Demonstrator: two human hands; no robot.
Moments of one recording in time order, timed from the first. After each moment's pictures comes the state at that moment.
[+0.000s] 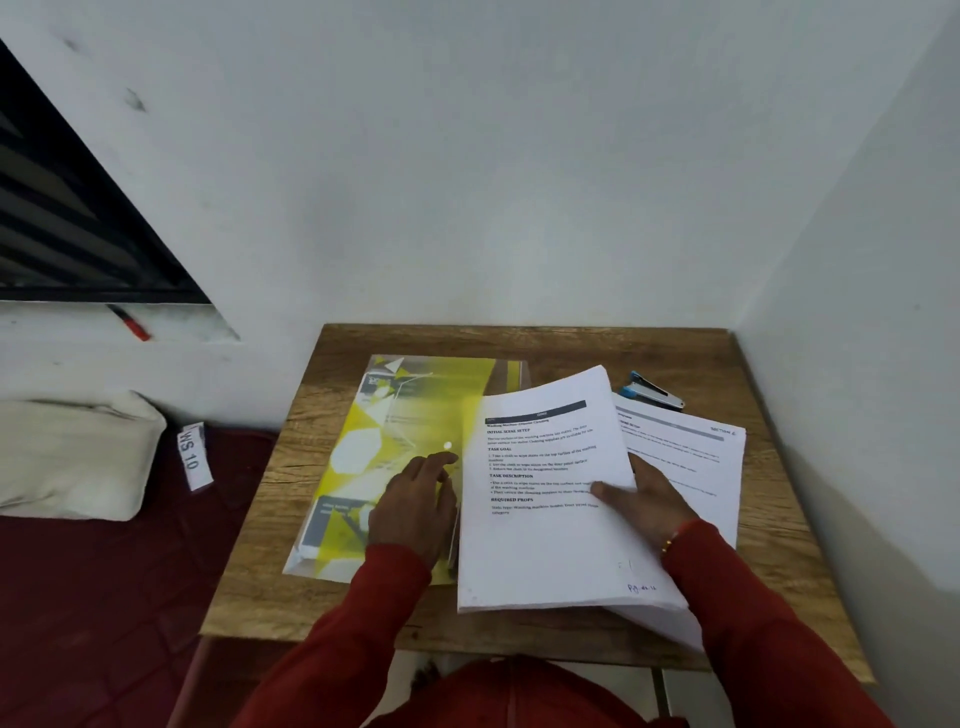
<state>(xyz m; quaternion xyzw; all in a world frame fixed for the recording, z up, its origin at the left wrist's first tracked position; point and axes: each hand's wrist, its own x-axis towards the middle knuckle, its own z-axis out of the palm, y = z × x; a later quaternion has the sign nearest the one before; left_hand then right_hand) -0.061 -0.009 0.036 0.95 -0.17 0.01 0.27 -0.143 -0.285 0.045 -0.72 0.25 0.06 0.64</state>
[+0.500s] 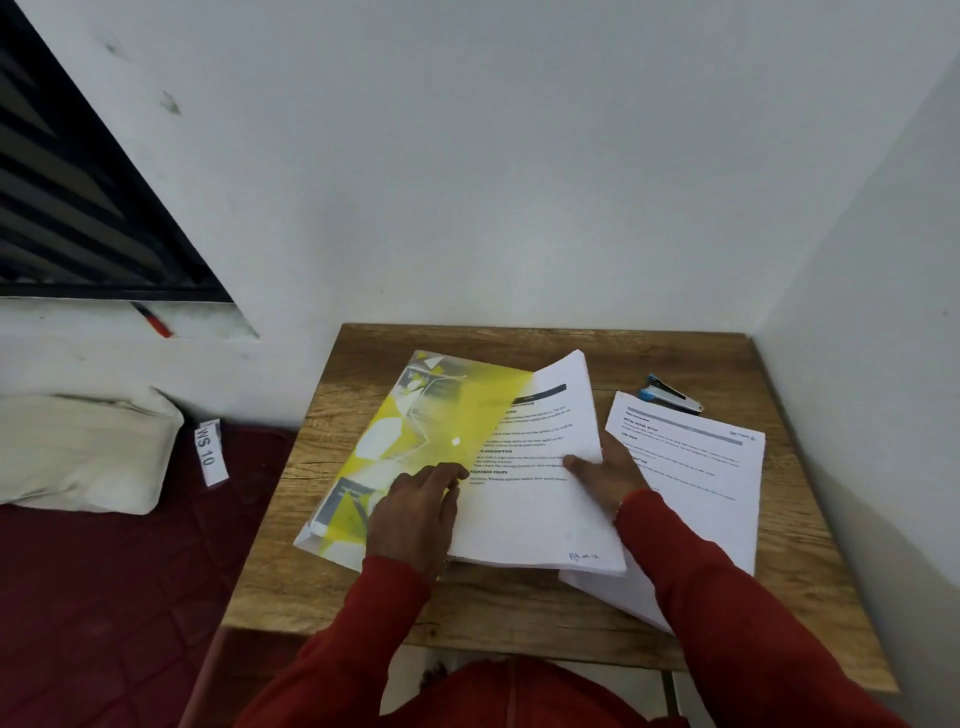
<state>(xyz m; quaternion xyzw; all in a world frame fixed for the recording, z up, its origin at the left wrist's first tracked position) -0.072 0.015 0.052 0.95 -0.21 0.08 0.22 -0.087 -0.241 0.037 -0.75 0.29 0.03 0.59</state>
